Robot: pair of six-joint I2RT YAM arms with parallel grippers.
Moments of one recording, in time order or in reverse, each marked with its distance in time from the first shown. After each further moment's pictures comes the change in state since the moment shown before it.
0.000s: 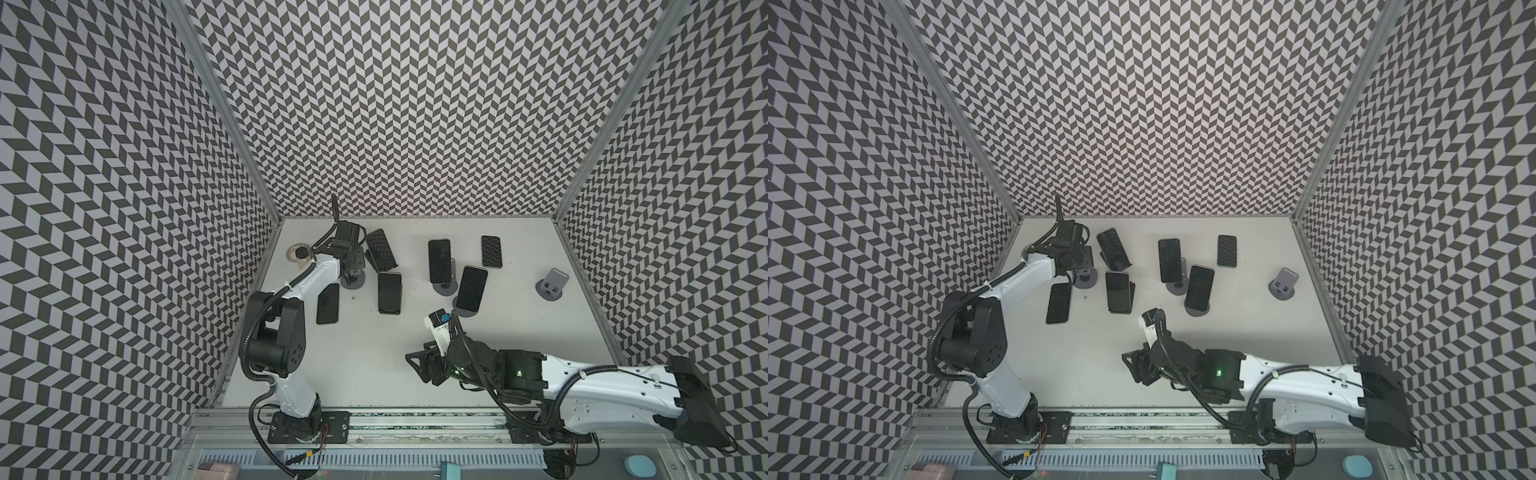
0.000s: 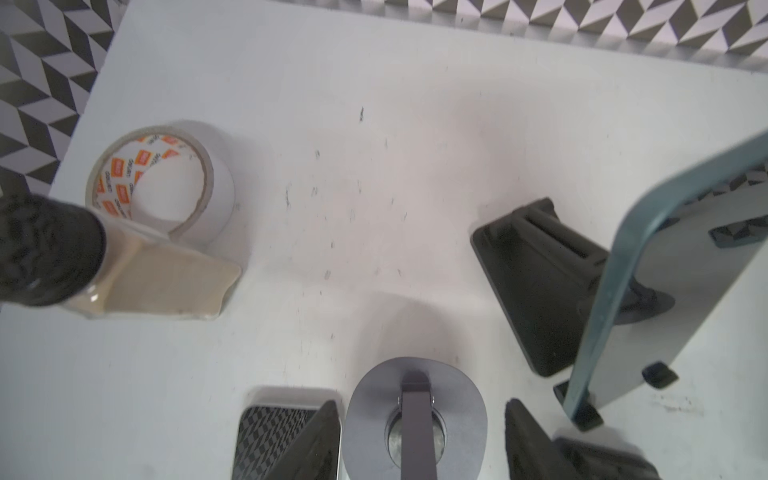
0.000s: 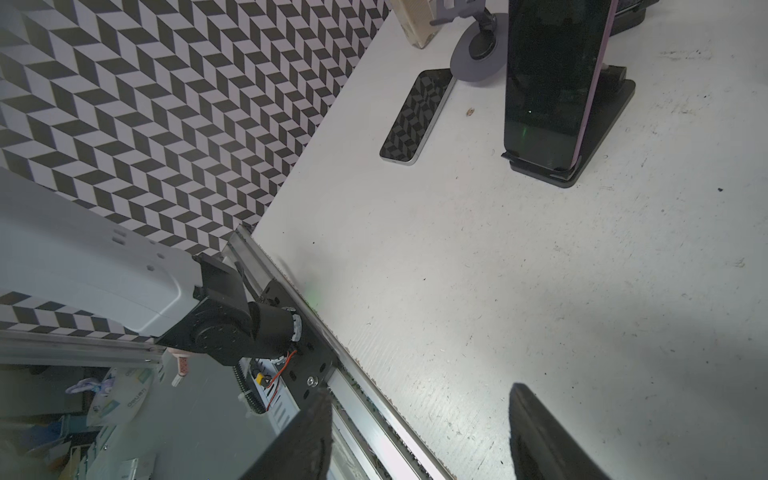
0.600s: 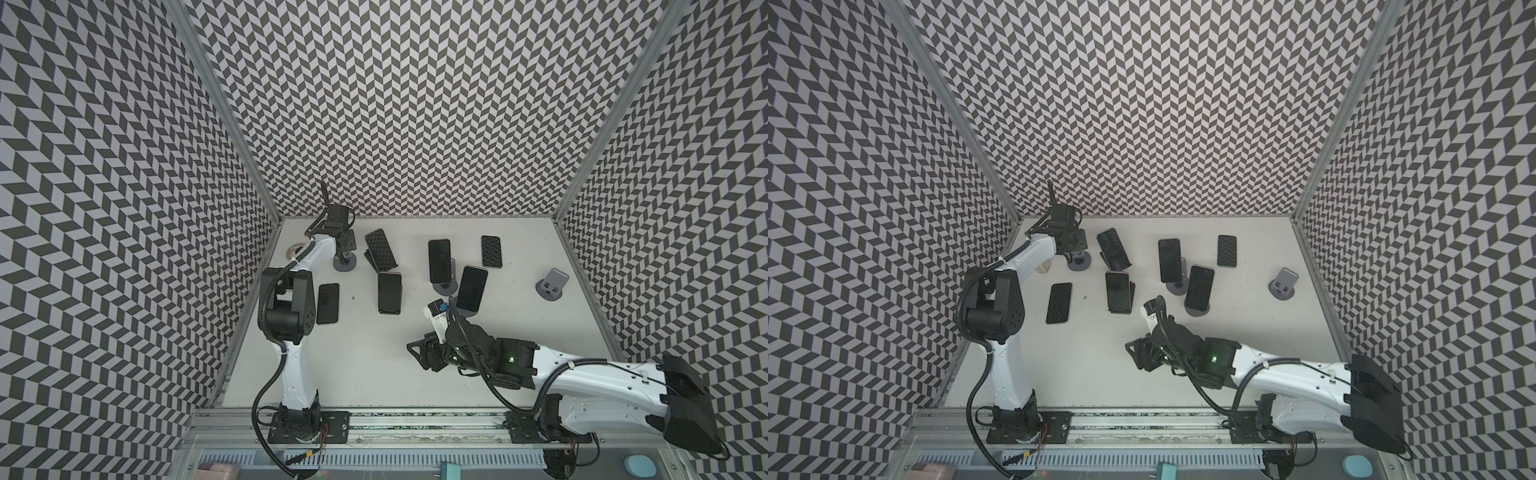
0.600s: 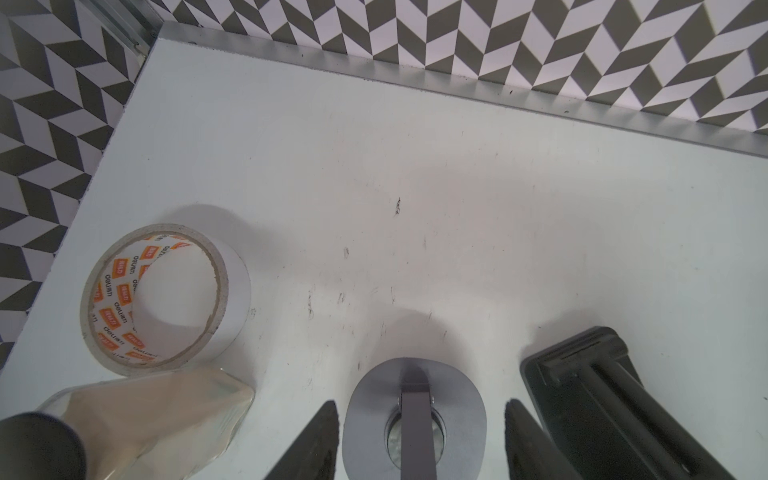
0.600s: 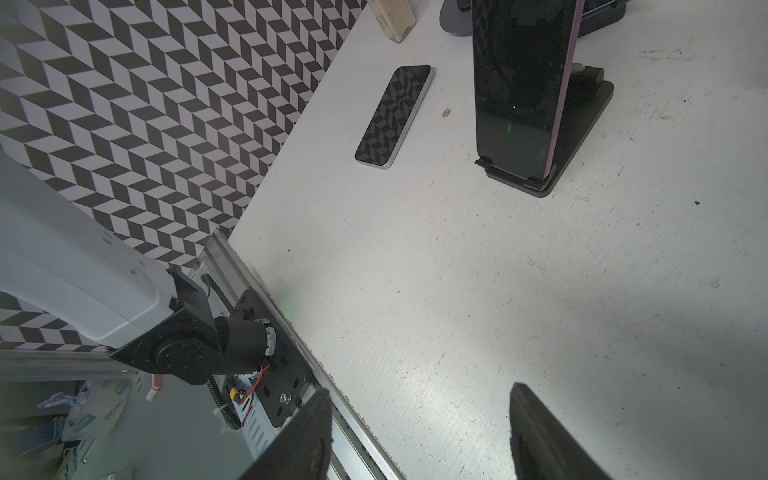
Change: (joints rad) left arm 0.104 0.261 0.285 -0.014 0.029 0.056; right arm -0.122 0.052 -0.001 0.030 -0.115 -0.066
